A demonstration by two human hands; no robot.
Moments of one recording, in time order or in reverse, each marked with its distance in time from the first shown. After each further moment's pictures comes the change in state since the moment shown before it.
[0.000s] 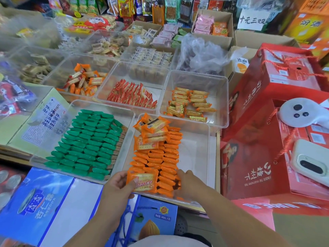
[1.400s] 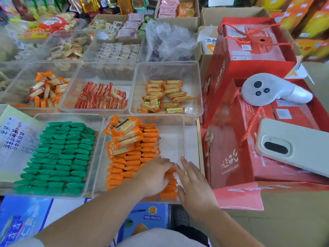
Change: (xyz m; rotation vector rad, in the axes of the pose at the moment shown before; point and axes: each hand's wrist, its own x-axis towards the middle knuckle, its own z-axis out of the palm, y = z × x) left_hand 0.044 0.030 0.152 1.298 -0.719 0.671; right_hand -0.042 0.085 0.041 -0.050 0.645 -0.194
